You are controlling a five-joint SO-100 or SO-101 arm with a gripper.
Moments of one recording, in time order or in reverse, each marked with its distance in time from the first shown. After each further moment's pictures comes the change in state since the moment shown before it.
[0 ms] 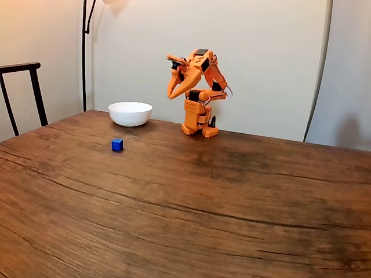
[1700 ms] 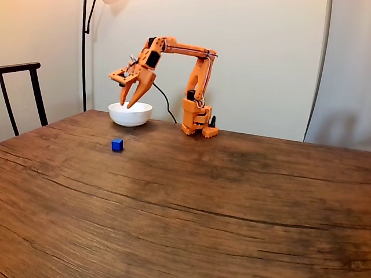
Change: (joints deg) arm 15.5 -75.3 -38.8 -13.0 24.7
